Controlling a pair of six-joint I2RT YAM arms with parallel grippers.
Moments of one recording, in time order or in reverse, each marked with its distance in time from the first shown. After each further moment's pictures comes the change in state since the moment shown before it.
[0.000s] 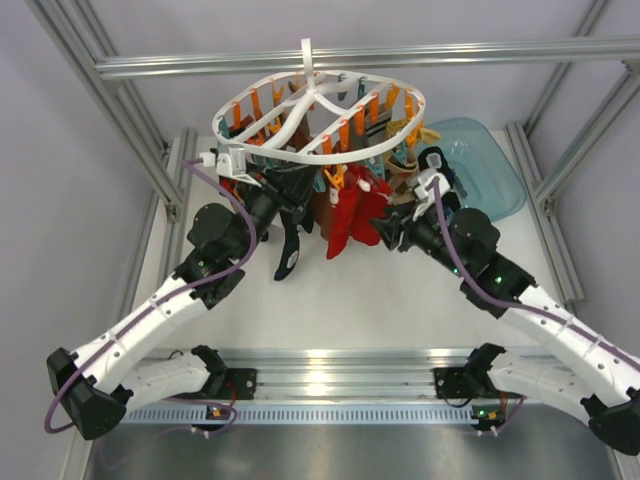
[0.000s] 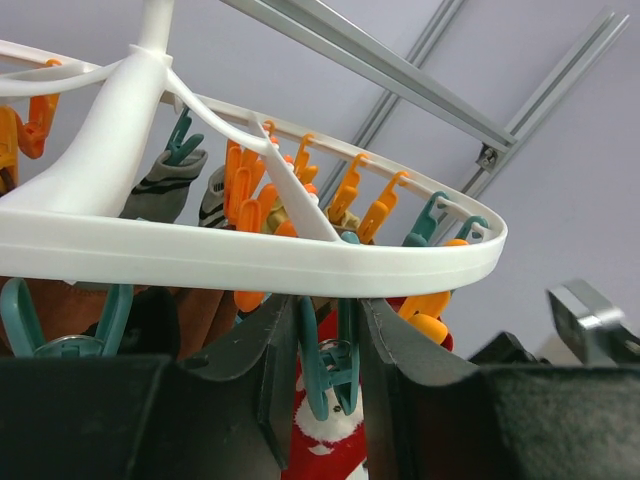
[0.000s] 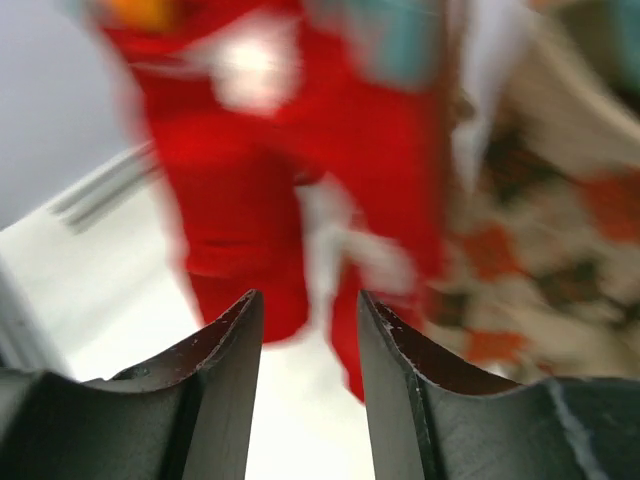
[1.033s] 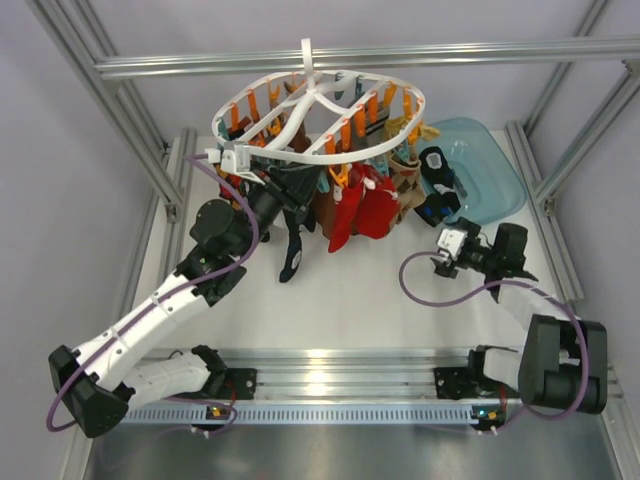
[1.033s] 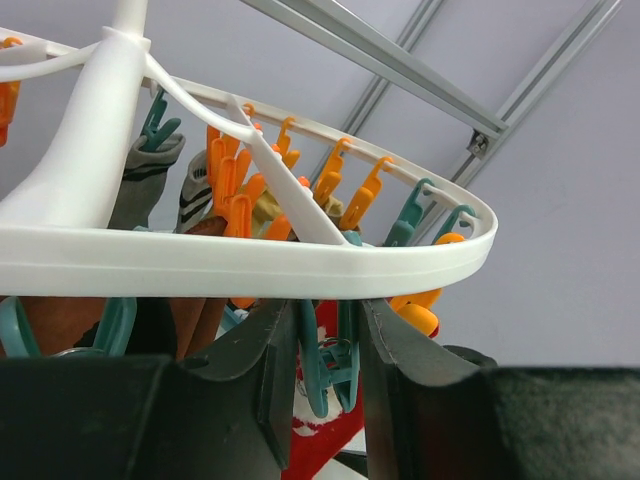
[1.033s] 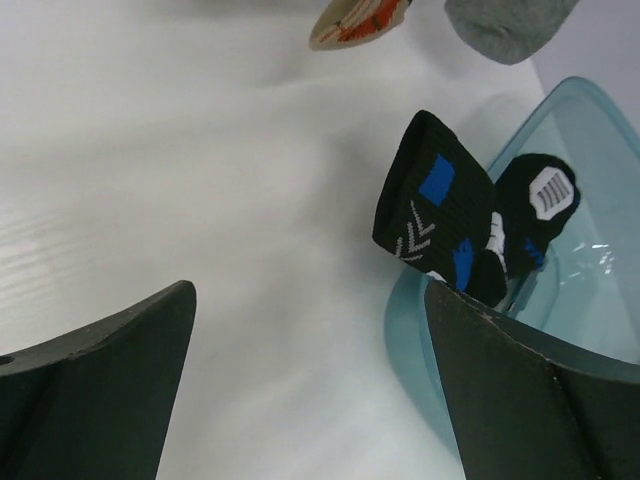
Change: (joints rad) left arm 0.010 0.019 0.015 -0.015 0.045 -0.018; right arm -0.965 0.264 -0.418 0.105 -0.844 -1.178
